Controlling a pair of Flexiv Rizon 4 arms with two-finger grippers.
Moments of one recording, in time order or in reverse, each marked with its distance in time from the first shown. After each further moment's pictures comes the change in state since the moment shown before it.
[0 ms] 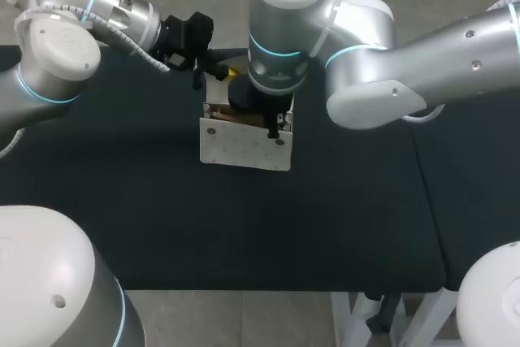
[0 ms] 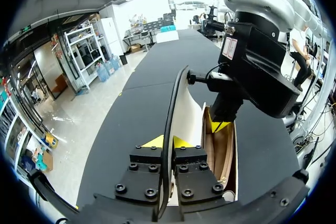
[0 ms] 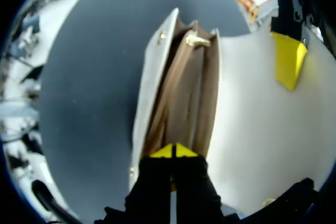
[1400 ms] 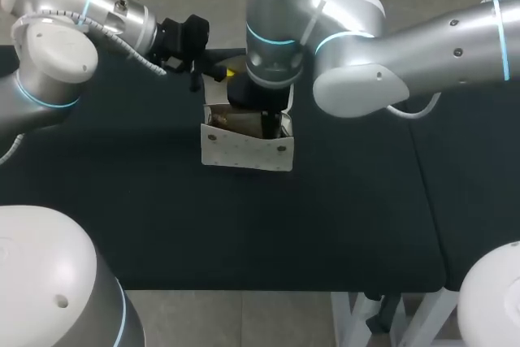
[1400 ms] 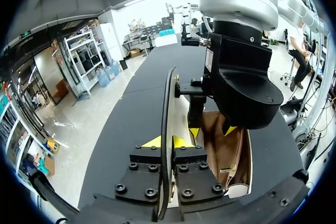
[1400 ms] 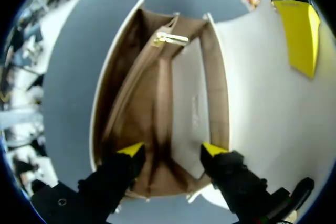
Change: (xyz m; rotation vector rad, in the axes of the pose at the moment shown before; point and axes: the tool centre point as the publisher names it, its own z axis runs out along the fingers) left arm 0.000 0.003 -0.002 0.029 -0.007 0.025; right arm -0.002 0.000 0.016 0.013 0.085 0.048
